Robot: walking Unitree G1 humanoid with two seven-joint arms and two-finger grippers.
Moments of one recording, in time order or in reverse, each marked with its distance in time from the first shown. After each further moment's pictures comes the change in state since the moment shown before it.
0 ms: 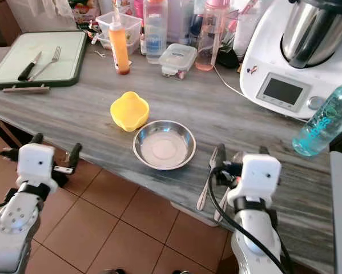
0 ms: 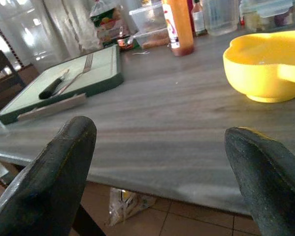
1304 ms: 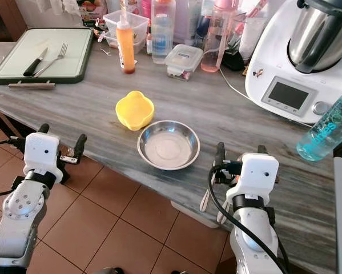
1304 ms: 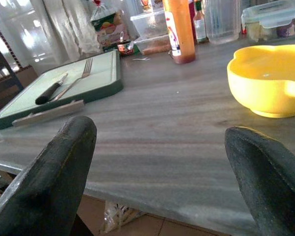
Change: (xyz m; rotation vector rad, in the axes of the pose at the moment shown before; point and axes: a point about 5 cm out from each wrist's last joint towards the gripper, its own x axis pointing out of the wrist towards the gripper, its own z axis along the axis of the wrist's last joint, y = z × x) left arm 0.022 -0.006 0.011 -0.013 -0.031 -0.026; right arm 0.003 -0.001 -0.005 0.010 -0.004 -0.019
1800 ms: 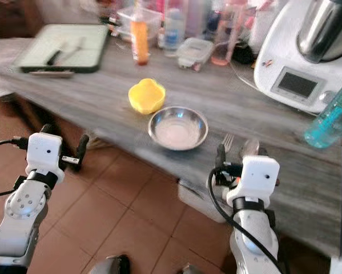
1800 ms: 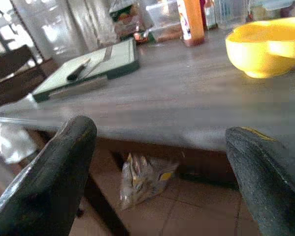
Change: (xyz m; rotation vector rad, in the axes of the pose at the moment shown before) left arm 0.001 -0.003 -0.003 -0.011 0.014 -0.015; right arm -0.003 -0.001 -0.001 -0.001 0.005 -0.010
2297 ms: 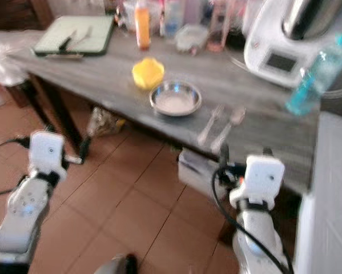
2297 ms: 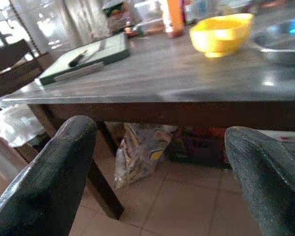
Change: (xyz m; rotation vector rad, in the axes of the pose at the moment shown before) left arm 0.006 -0.005 0.000 -0.010 0.012 -0.031; right arm -0.003 -0.006 0.001 -0.015 0.000 -0.026
